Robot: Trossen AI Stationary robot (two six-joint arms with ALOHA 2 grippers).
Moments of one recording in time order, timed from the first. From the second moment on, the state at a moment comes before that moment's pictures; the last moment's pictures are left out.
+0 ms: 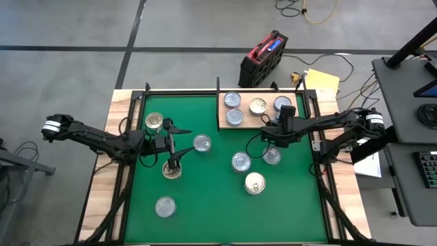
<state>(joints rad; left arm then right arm) -0.15 0.96 0.30 0.85 -0.28 0.29 -0.15 1.44 0.83 -1.00 0.71 0.03</state>
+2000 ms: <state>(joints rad) -0.15 0.96 0.30 0.84 -0.28 0.29 -0.19 1.40 1.04 -1.07 0.50 0.35</state>
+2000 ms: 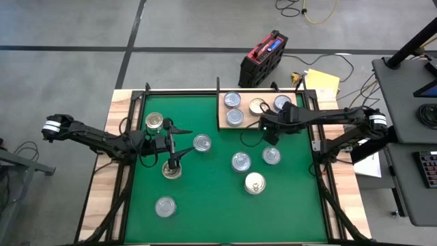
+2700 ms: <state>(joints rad) -0.15 0.96 0.30 0.84 -0.28 0.29 -0.37 1.40 1.09 -1.23 0.18 0.53</state>
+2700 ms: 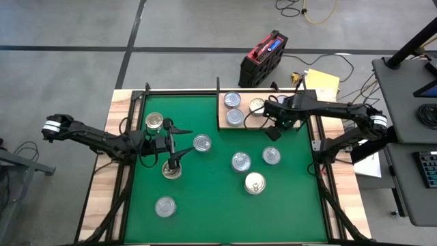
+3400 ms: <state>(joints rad) -0.15 0.96 0.30 0.84 -0.28 0.29 -0.39 1.40 1.01 -1.04 0.28 0.48</state>
